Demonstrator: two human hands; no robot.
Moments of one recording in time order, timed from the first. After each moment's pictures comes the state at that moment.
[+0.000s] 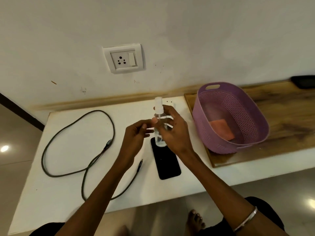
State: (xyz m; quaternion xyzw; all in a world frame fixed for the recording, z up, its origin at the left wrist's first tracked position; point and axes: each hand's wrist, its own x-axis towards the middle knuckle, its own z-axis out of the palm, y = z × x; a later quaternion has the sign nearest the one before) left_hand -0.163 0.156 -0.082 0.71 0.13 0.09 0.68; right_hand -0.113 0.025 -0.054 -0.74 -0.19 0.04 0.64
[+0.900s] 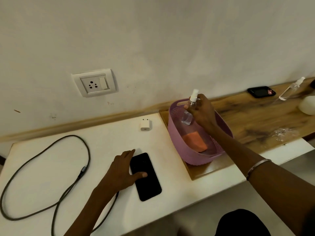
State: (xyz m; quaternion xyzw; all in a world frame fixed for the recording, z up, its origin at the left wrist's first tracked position) left_hand -0.155 0.156 -0.134 0.95 0.04 -0.11 0.30; right_hand 0.039 -0.116 -0.029 -0.86 -0.06 -0.10 0.50
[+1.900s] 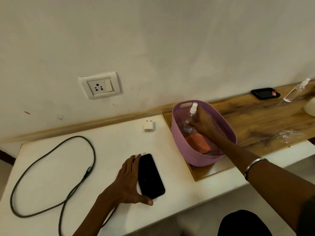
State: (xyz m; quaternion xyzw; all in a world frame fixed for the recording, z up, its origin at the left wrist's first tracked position) left_hand -0.181 0.151 -0.146 0.96 -0.06 -0.15 0.23; right_hand 0.038 -0.122 -0.062 -0.91 -0.10 -0.03 0.40
